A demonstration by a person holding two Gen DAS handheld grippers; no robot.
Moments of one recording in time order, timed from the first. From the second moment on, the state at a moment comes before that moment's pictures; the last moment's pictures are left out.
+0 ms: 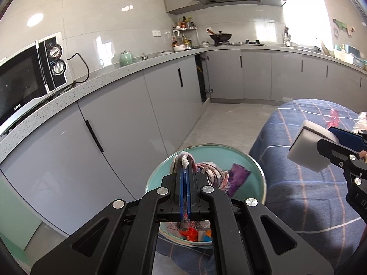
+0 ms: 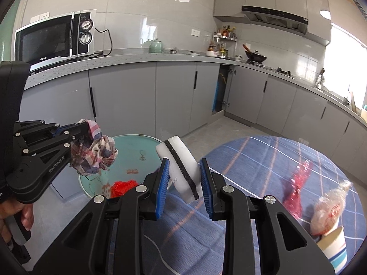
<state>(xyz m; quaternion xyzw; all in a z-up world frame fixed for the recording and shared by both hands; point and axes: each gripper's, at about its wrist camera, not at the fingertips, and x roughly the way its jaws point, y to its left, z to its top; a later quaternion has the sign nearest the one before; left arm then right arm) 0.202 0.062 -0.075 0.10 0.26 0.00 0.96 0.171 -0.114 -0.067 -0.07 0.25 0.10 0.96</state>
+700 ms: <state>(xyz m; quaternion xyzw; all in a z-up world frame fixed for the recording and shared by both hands) 0.233 0.094 -0.091 0.10 0.28 0.03 0.95 0.216 -0.066 -0.078 -0.08 0.27 0.15 0.95</state>
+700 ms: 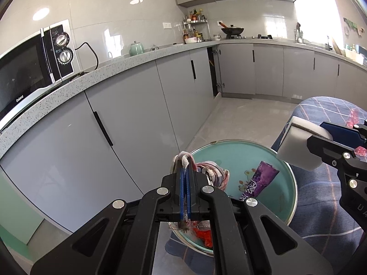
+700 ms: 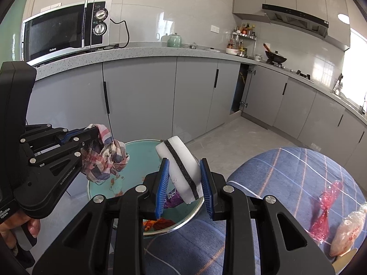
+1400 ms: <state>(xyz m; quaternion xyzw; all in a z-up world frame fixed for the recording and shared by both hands) 0.241 0.101 -0.120 0.10 0.31 0.07 0.94 0.242 -0.065 -0.112 -0.08 0.30 0.15 0.94</state>
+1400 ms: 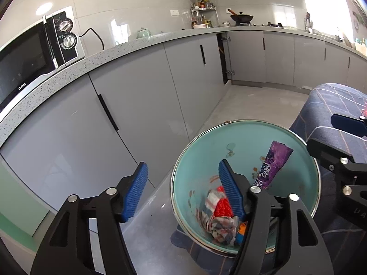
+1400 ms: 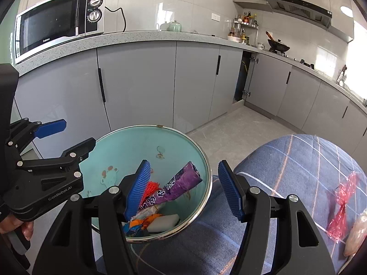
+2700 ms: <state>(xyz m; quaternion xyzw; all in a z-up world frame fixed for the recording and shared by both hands) 0.173 -0.096 -0.107 0.19 0.28 -0.09 0.94 0.086 -0.326 -0.091 -0.04 0.30 -0.14 0.94</state>
